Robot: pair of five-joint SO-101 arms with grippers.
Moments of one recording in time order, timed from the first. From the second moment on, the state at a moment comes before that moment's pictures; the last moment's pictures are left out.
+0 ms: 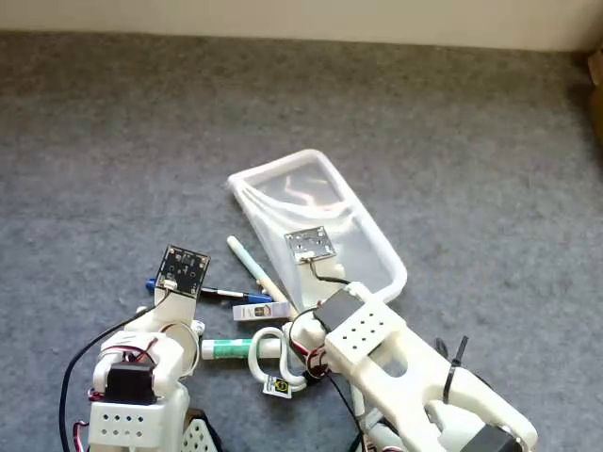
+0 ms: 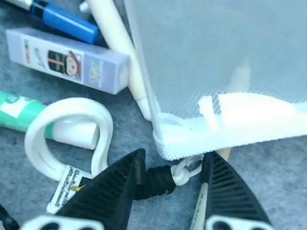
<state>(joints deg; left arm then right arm) -3.3 -103.8 96.0 77.0 -7.0 -44.1 -32.9 61.0 62.1 -22.3</state>
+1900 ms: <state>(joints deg) -3.3 -103.8 85.8 49.0 1.6 -36.7 -59.3 51.0 55.4 0.4</state>
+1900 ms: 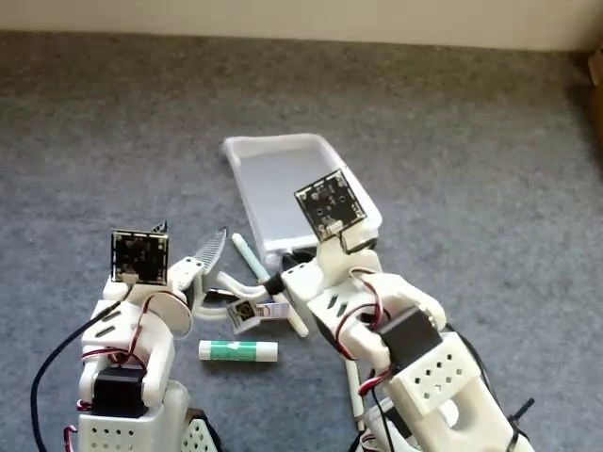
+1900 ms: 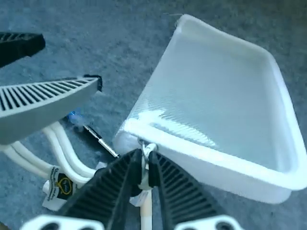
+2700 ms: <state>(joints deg) 7.1 -103.8 78.8 59.0 4.7 -40.2 -59.6 55.7 46.8 0.5</state>
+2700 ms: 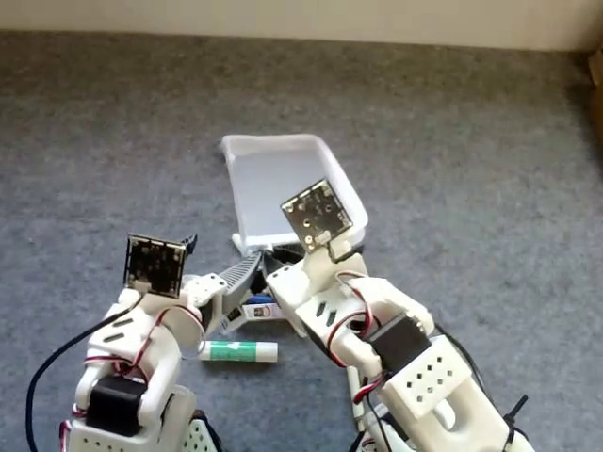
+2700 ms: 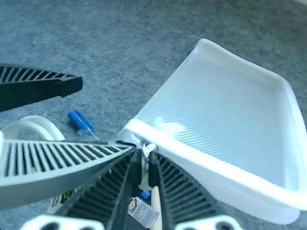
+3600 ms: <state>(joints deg) 4.4 -104.3 83.6 56.0 2.9 -44.0 -59.6 55.7 46.8 0.5</state>
